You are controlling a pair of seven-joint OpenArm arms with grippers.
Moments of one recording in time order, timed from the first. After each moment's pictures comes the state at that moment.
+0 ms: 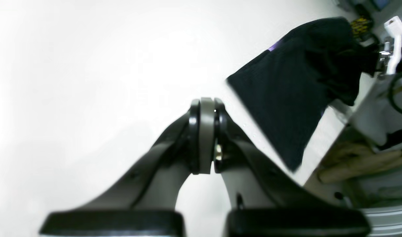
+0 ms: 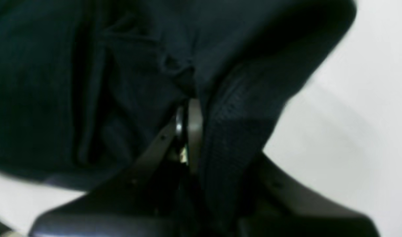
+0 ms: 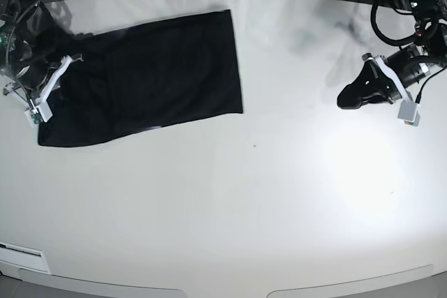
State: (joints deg) left arm 13.5 -25.0 -30.0 102.1 -79.1 -38.0 72.7; right arm -15.3 23.5 26.0 113.6 31.5 30.6 -71.6
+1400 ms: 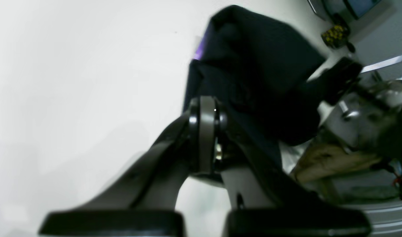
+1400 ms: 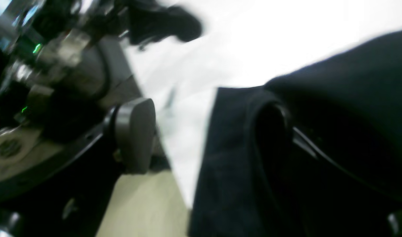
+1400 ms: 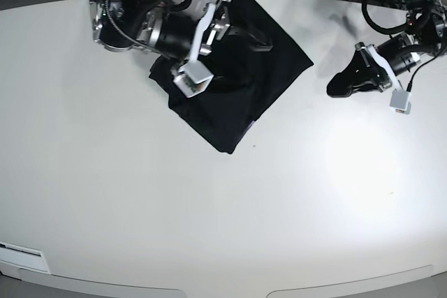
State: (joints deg) left arm 16.7 -22.0 -28.6 102.1 -81.0 -39.1 71.6; right arm -17.5 0.1 -11.3 118.4 49.5 39.9 -65.1
